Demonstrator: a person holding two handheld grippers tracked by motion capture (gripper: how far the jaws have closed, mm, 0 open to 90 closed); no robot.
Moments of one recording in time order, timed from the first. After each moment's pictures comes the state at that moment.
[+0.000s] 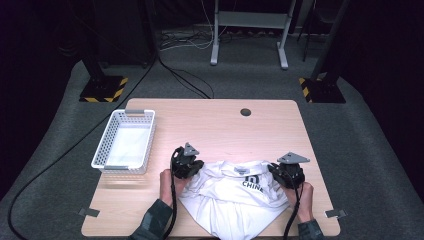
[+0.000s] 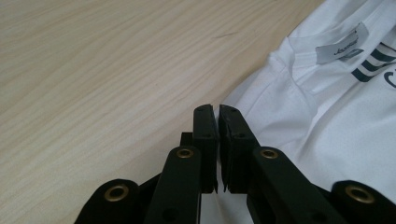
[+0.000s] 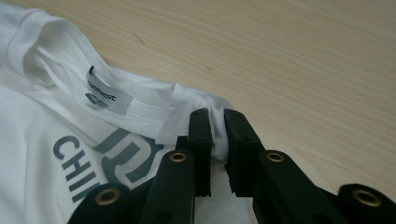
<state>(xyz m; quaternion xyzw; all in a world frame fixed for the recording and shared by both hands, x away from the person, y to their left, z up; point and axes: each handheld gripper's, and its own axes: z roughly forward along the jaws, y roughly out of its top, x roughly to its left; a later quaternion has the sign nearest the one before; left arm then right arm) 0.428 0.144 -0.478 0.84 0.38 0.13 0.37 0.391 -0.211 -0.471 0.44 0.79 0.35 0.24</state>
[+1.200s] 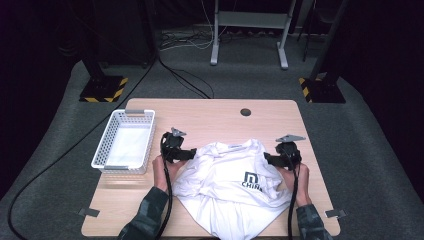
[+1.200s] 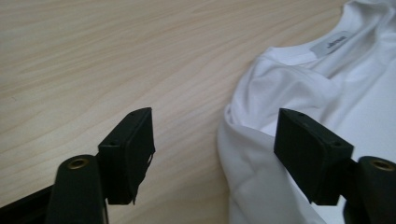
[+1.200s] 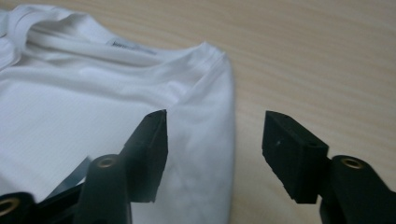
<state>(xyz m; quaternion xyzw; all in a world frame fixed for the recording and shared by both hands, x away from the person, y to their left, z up) 0.466 0.175 -0.465 0.78 0.48 0.17 0.36 0.448 -0.214 -0.465 0.50 0.78 0.33 0.21</state>
